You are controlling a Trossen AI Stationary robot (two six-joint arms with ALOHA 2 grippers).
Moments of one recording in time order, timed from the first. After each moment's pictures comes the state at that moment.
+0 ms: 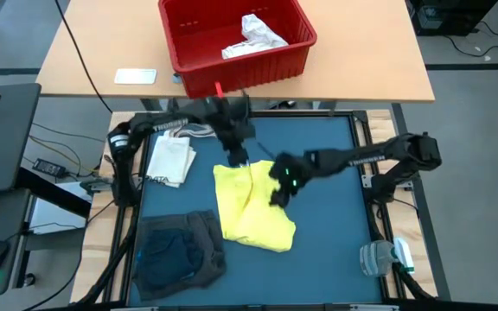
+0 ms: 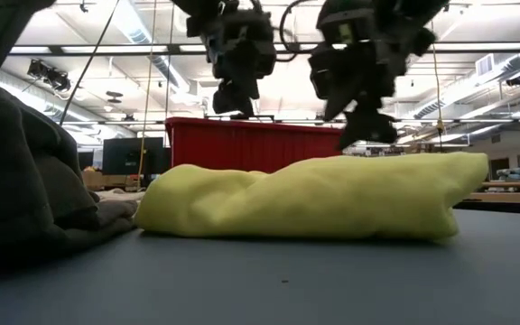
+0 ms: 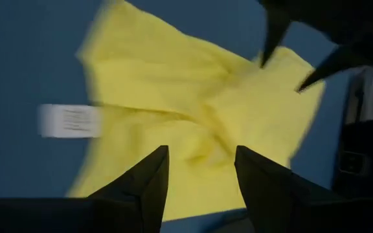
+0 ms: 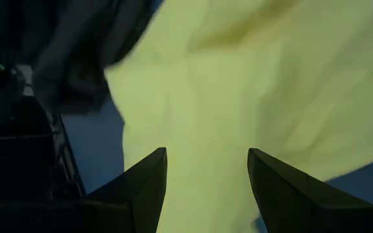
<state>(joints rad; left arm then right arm) 0.36 1.88 1.75 -1.08 0.47 -0.03 -0.04 1.55 0.96 -0.35 -0.37 0.75</state>
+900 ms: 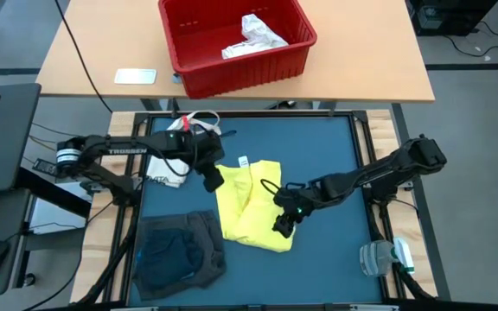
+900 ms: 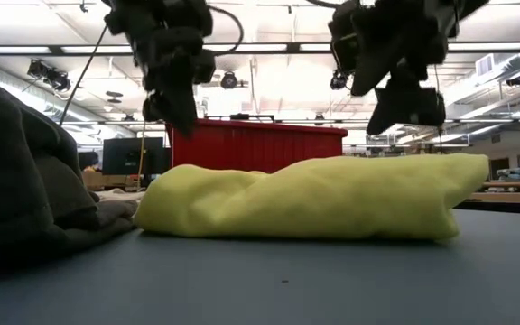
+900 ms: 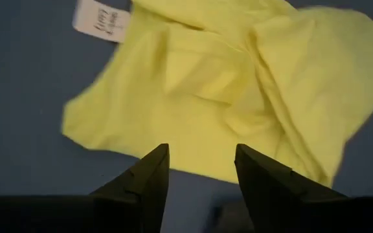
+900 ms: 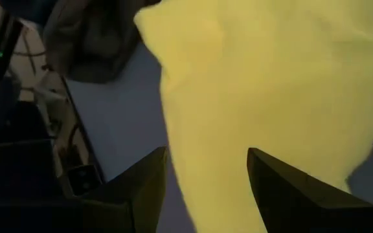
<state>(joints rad) 0.23 1.41 1.06 -0.69 0.18 -0.33 0.24 1.53 0.96 -0.32 -0.15 1.02</state>
